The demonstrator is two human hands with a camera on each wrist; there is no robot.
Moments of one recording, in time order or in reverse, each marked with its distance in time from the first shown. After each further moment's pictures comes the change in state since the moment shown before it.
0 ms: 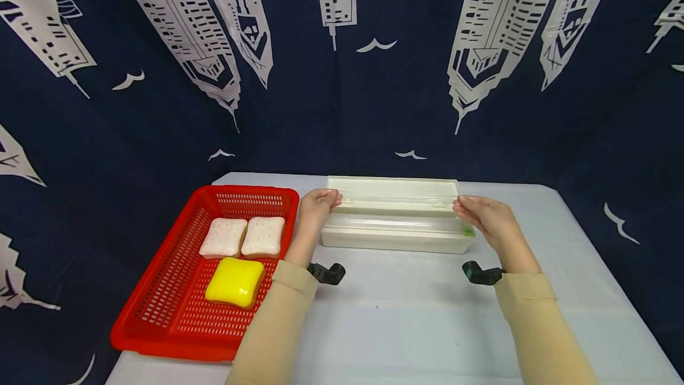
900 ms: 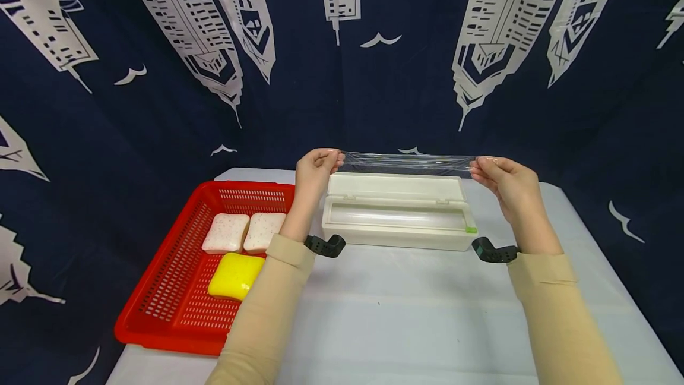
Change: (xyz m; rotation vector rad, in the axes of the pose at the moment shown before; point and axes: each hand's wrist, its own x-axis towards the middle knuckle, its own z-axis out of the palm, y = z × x) left_hand 0.009 0.068 -0.008 -0.074 -0.013 0.212; right_hand -0.011 -0.060 0.014 0.008 0.204 -0.224
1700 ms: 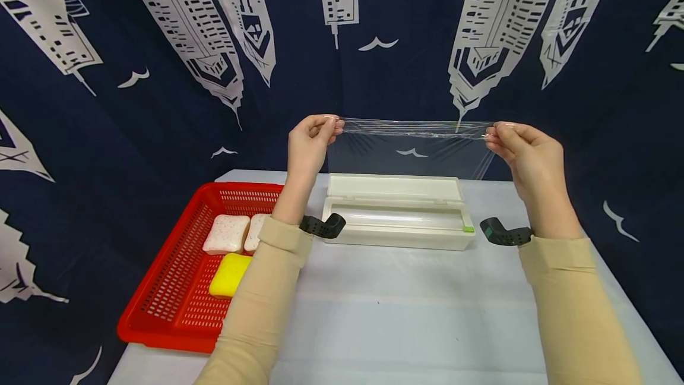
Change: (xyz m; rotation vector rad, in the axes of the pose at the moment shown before) left_hand -0.002 0.064 -0.006 -0.014 0.008 0.211; right_hand -0.012 -0.055 0.000 0.246 0.019 -0.203
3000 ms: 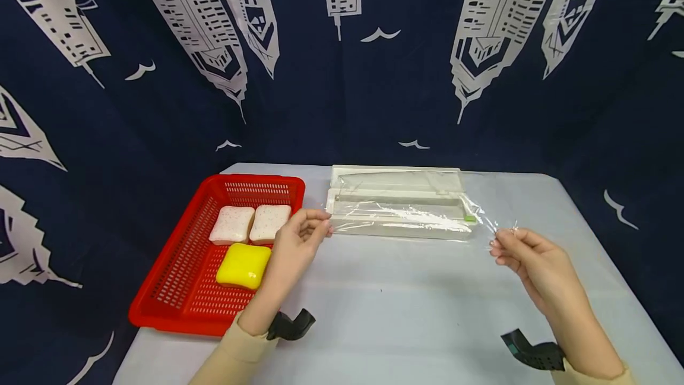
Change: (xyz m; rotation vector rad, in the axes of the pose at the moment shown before) left_hand -0.151 -0.040 -0.054 0.233 -0.169 -0.121; right_hand -0.139 0.059 -0.061 -0.020 -0.209 0.202
